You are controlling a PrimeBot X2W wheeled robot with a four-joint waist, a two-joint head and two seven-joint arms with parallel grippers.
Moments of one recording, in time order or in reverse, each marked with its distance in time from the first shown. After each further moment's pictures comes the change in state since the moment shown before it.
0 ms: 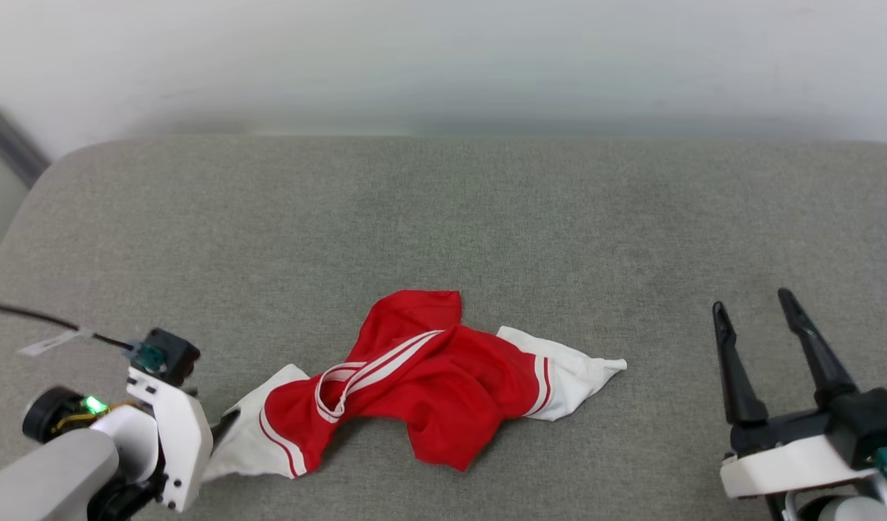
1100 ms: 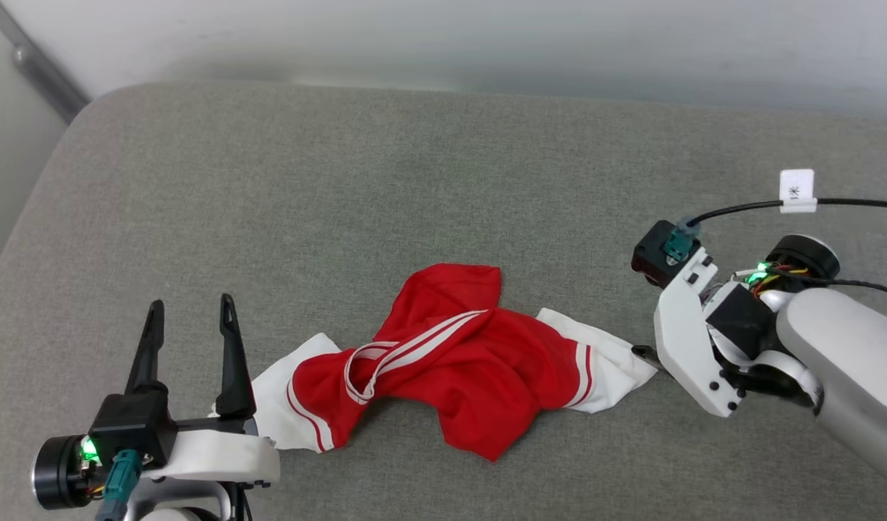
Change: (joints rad) left arm 0.583 -0.386 0.869 -0.578 0.657 0.520 -0.460; right arm -0.827 -0.545 1.031 0.236 0.782 0.000 0.999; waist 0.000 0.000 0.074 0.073
